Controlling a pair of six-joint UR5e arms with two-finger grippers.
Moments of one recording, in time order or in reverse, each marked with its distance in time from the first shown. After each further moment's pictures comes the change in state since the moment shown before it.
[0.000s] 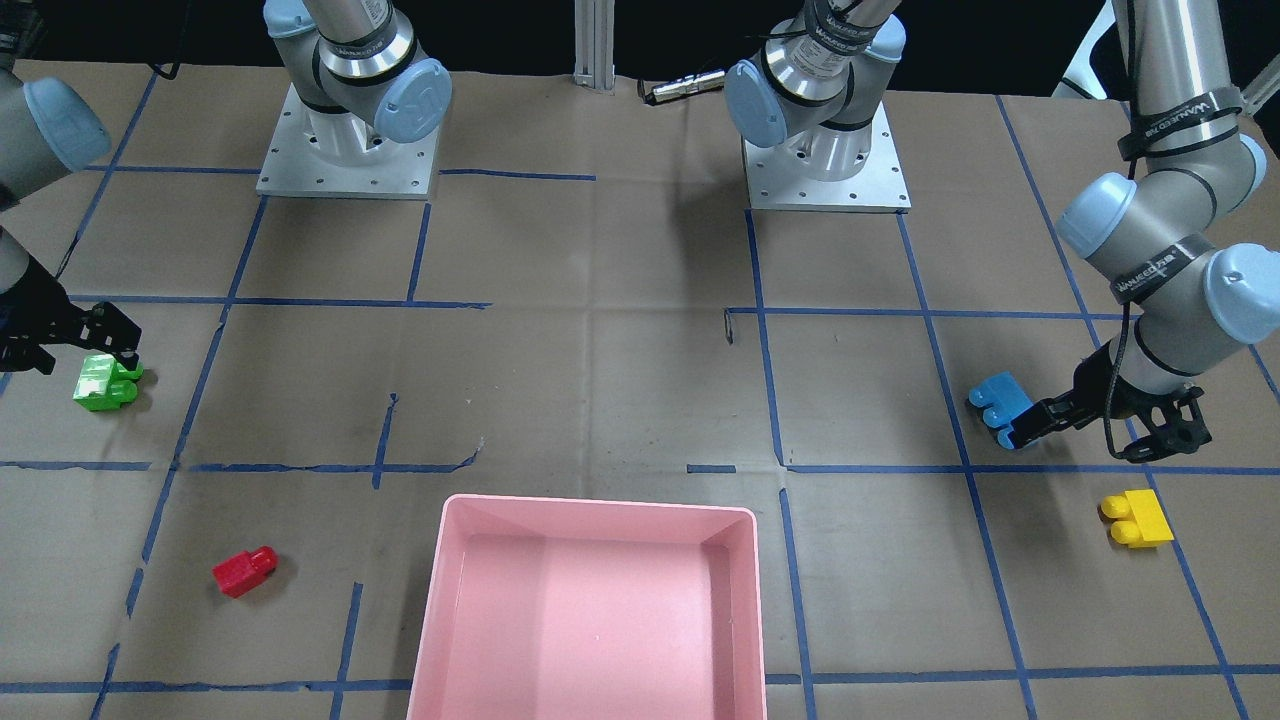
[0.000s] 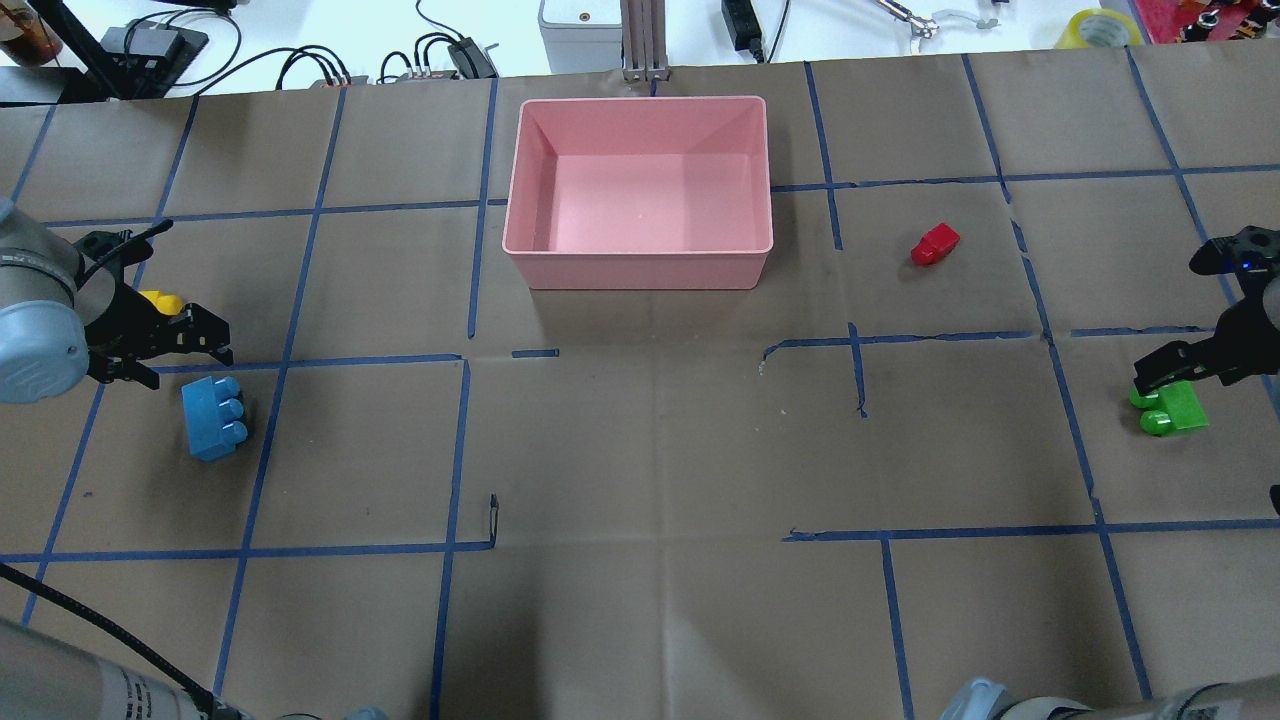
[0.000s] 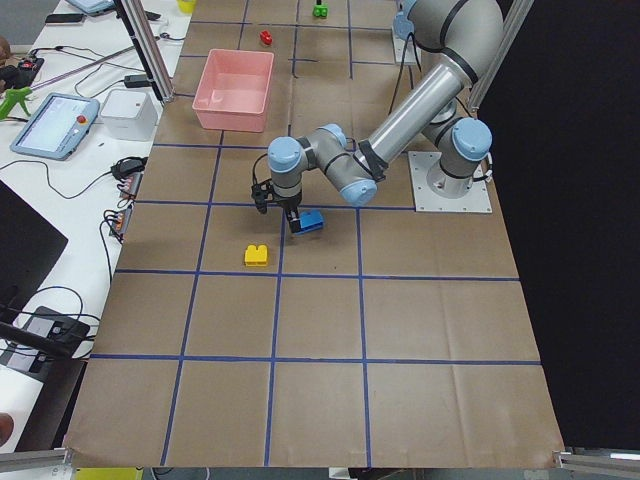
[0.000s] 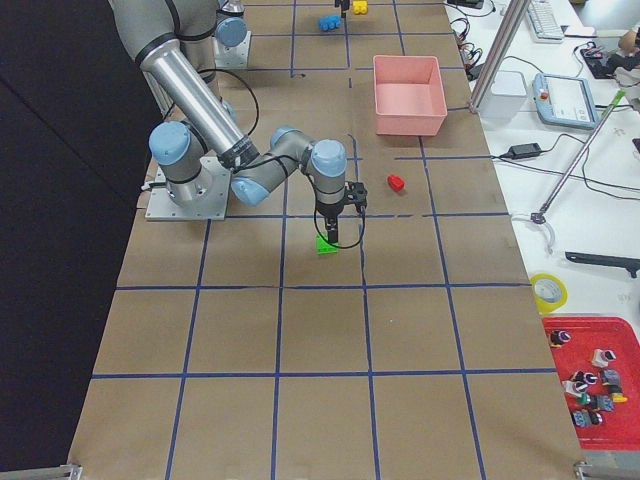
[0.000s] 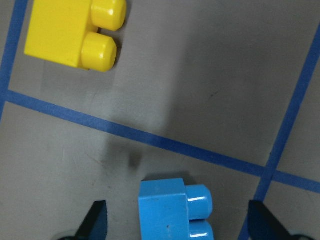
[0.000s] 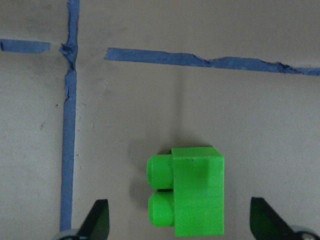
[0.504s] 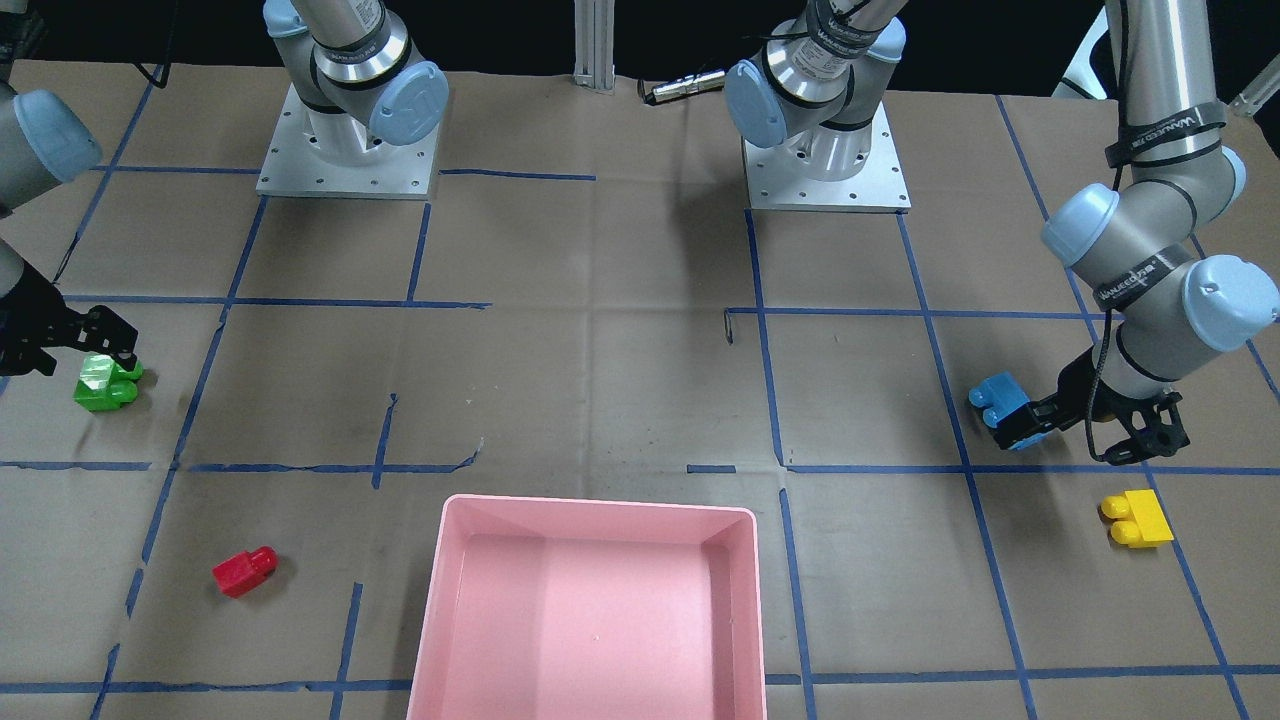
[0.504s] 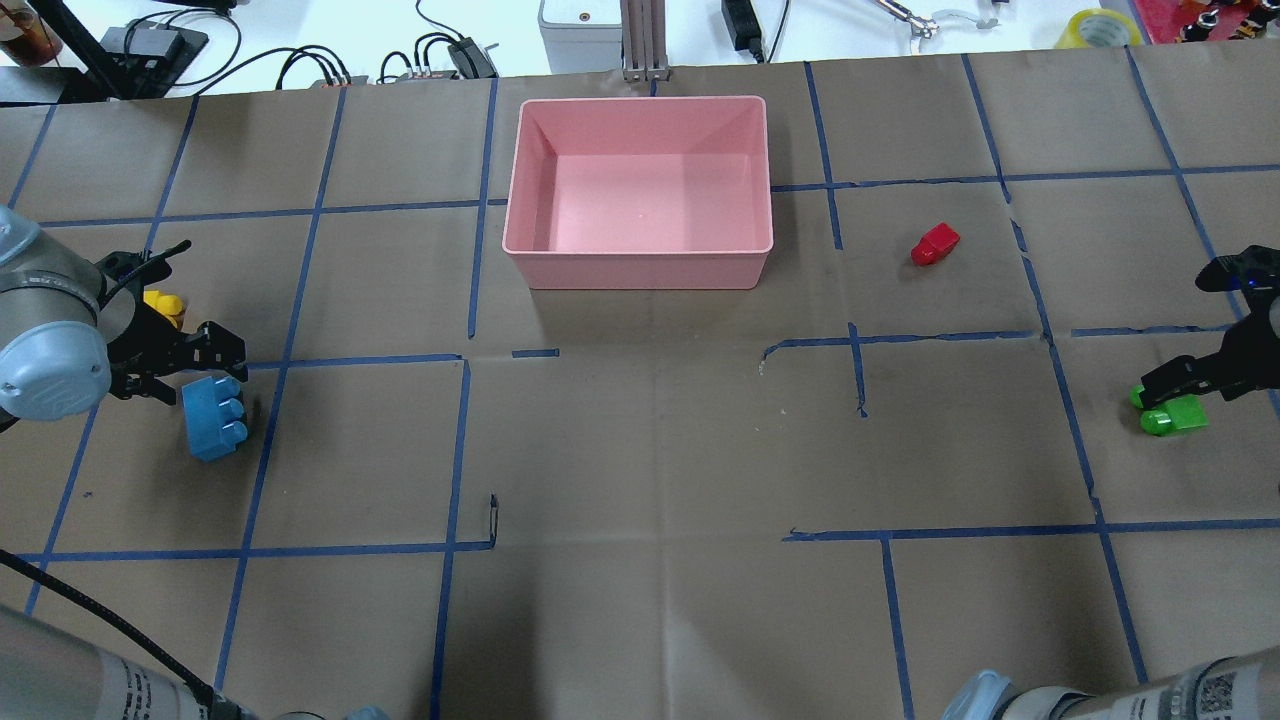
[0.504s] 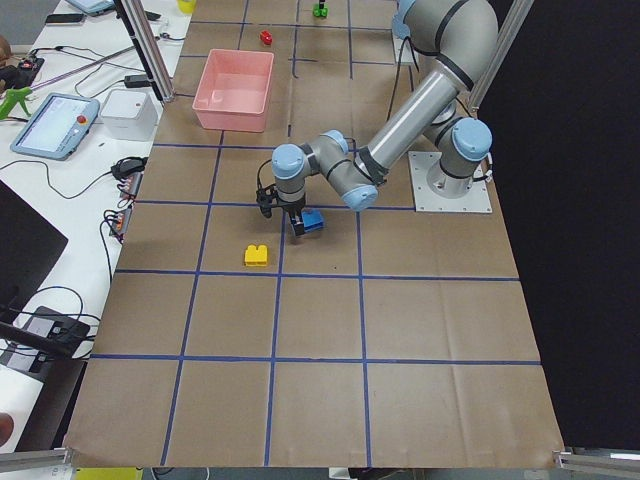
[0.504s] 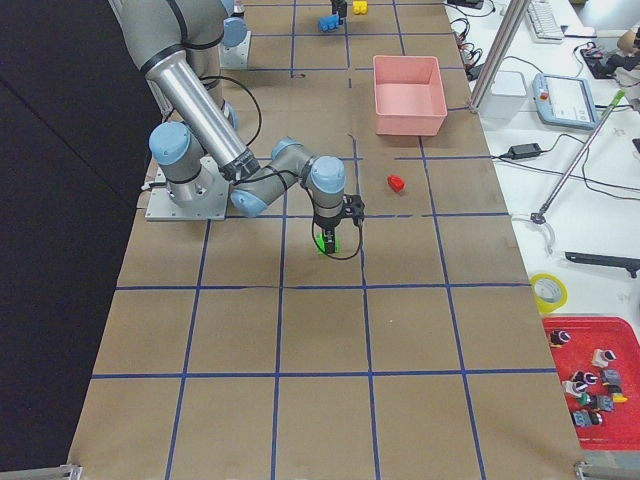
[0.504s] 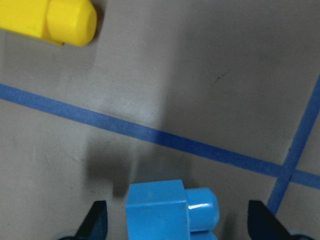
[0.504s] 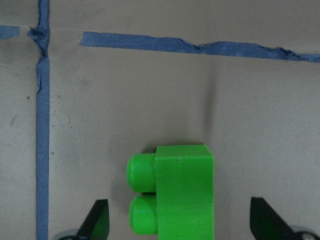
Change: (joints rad) left arm 0.002 -0.014 -0.039 0.035 0.001 0.004; right arm -0.027 0.050 -0.003 -0.026 0.004 -0.024
